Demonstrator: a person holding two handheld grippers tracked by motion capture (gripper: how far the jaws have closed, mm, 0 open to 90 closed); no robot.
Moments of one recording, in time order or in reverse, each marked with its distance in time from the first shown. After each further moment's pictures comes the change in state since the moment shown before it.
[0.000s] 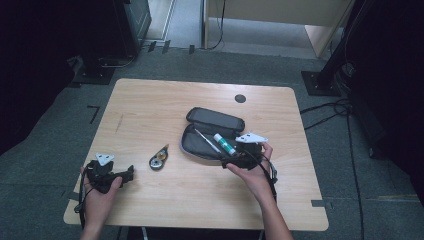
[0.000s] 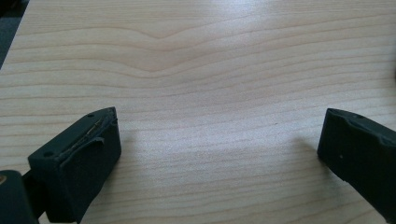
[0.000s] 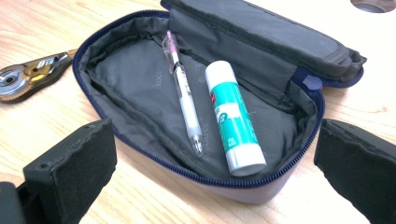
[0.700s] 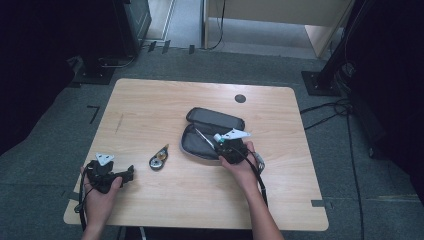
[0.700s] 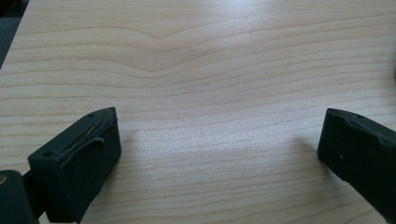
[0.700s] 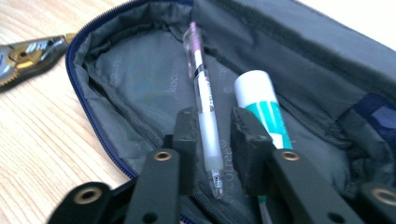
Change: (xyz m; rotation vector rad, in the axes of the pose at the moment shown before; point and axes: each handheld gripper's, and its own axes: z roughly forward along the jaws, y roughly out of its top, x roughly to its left) left arm 0.000 0.000 0.000 0.000 0.000 -0.001; right arm 0.013 0.009 0.043 0.041 0.030 -0.091
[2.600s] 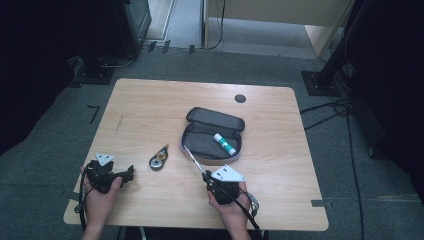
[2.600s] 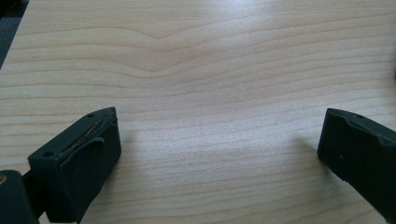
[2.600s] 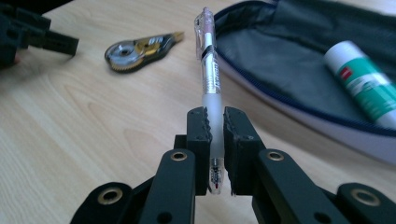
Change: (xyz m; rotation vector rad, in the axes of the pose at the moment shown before) left arm 0.000 0.000 0.000 0.000 0.000 0.000; right arm 0.094 -0.055 -0.055 -0.142 0.024 0.023
